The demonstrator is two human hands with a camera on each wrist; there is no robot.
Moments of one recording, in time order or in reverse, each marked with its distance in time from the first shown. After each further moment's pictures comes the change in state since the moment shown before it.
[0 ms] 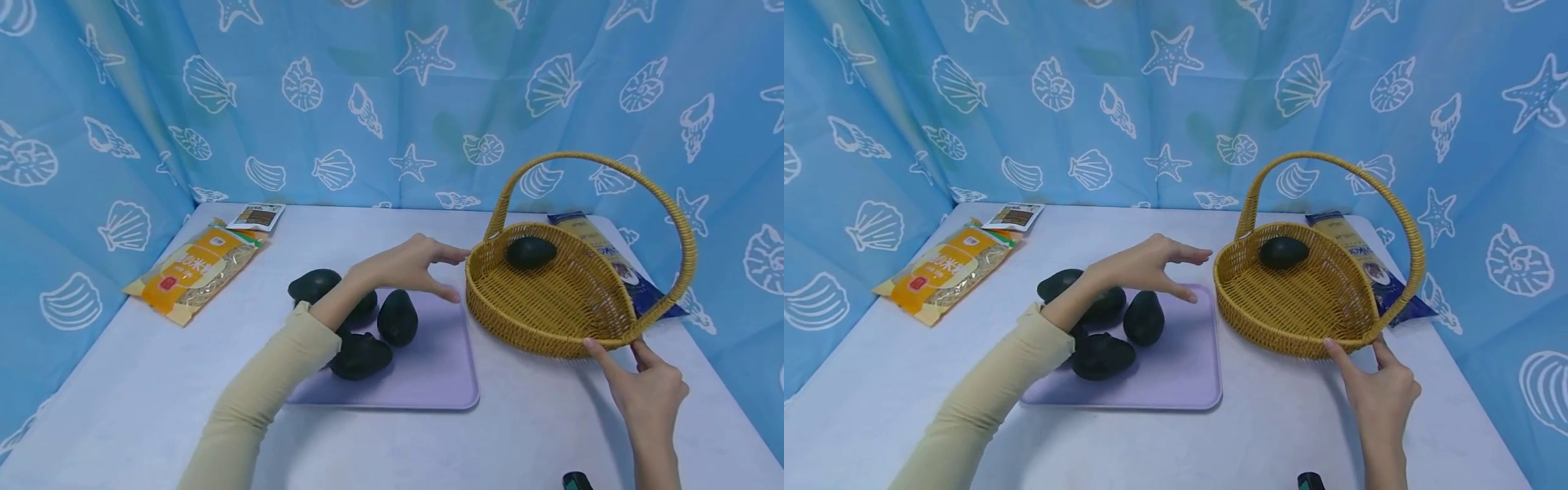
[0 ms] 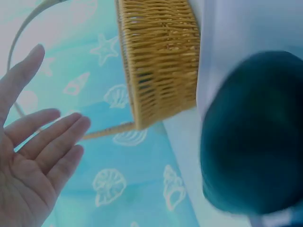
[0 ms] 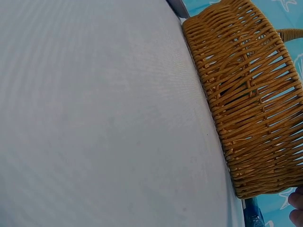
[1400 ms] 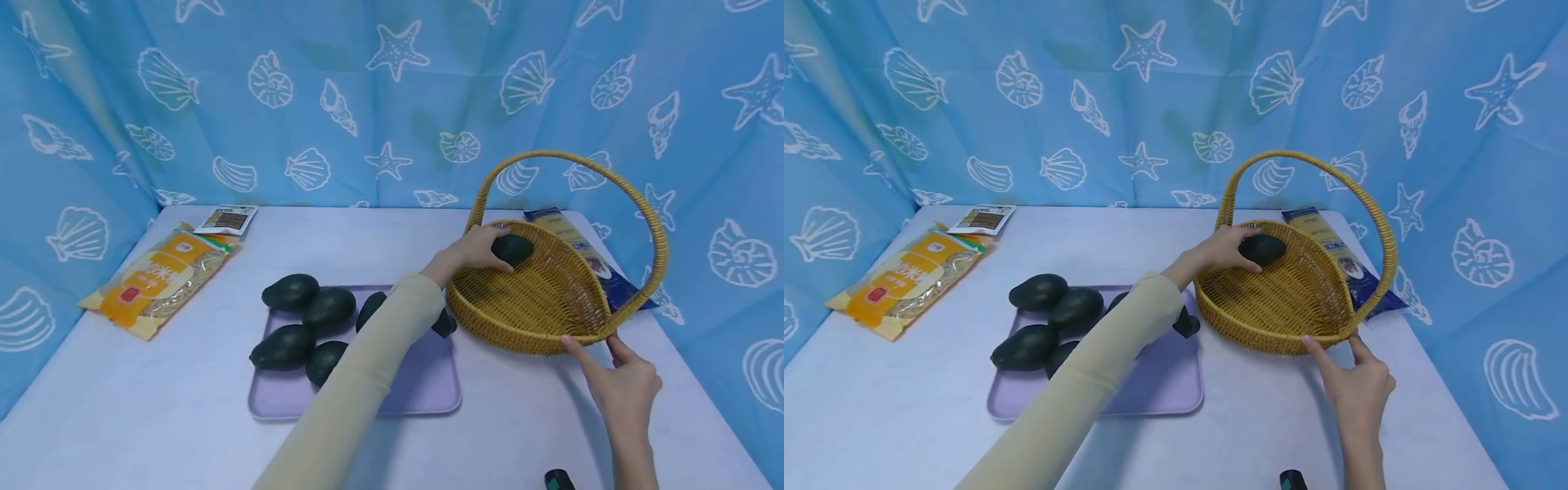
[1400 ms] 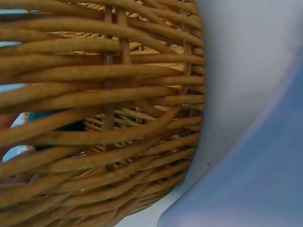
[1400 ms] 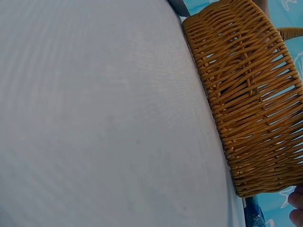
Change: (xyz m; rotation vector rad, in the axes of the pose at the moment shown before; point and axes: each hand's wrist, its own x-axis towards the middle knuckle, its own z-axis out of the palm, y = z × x) left_hand 0.177 -0.021 0.066 0.105 0.045 -0.204; right_hand -0.004 0.000 0.001 0.048 0.073 -0.068
